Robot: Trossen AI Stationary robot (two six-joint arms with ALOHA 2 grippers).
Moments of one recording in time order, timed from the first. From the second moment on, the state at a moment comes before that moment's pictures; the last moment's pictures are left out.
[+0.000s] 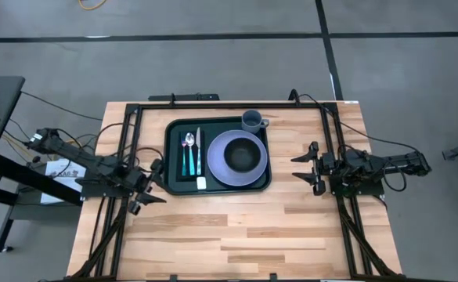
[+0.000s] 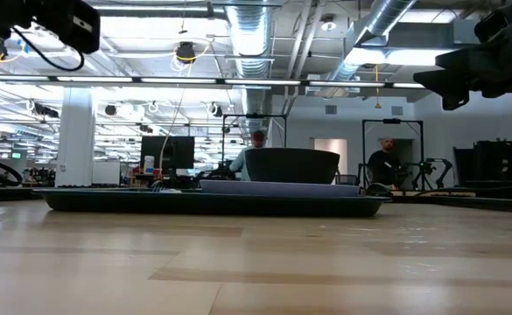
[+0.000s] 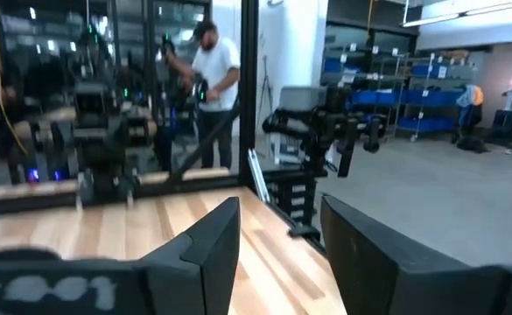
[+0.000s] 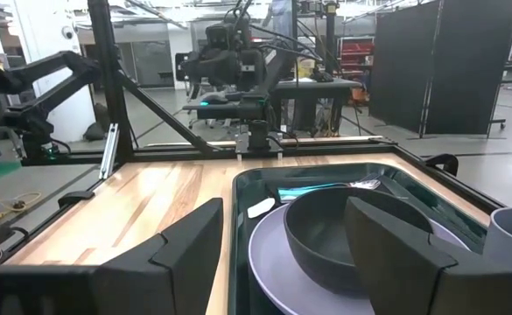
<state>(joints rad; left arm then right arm) -0.39 0.45 0.14 0.45 0.03 -0.04 0.12 0.01 0.02 0.01 0.11 -0.01</state>
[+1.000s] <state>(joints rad) -0.34 0.01 0.01 0.10 -0.14 0.29 0.12 0.01 0.02 0.01 0.11 -0.01</state>
